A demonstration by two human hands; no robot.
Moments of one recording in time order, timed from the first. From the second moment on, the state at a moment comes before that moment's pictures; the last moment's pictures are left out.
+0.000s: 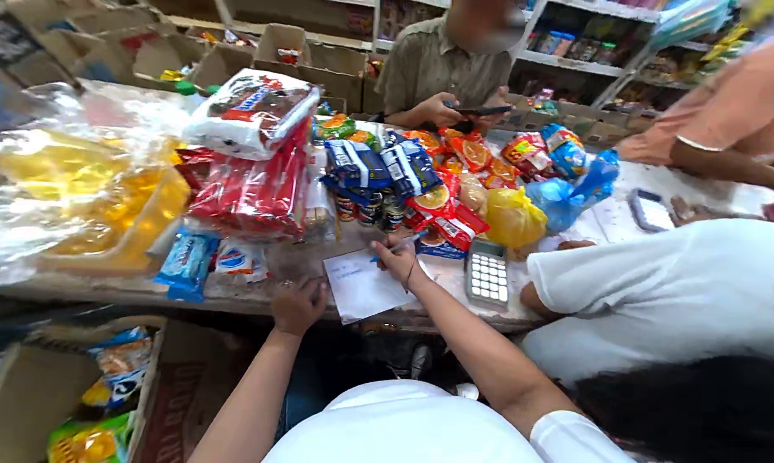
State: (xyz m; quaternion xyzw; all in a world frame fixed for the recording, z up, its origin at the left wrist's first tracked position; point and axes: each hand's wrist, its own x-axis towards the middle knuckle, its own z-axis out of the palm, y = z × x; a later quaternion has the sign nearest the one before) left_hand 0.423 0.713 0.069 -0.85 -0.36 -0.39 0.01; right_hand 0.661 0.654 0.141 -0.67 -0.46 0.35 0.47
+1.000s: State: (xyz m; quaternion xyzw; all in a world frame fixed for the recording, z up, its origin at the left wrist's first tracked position) left_hand 0.420 0.719 0.055 -0.86 -0.28 -0.42 0.08; right_hand 0.667 0.674 0.112 -0.68 -0.51 0.28 0.45
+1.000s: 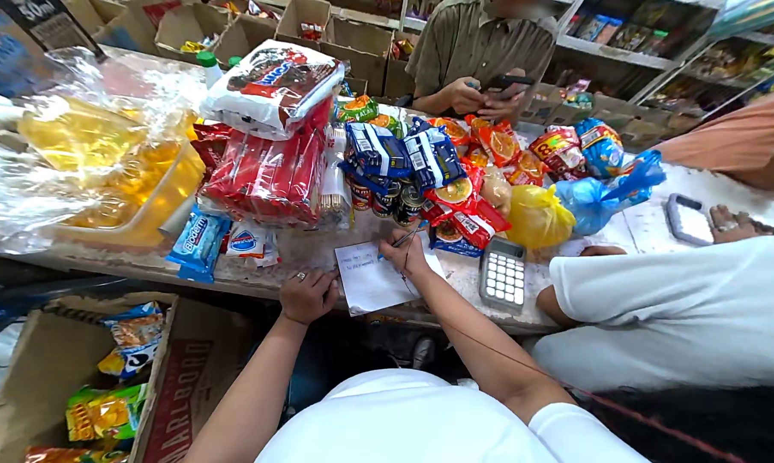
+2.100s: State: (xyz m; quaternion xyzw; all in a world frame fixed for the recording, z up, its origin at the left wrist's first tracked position) left_hand 0.421 0.717 0.057 -0.87 -0.27 -0.40 0.08; right_hand 0.736 0.461 0.140 -0.85 -0.46 0.00 0.27
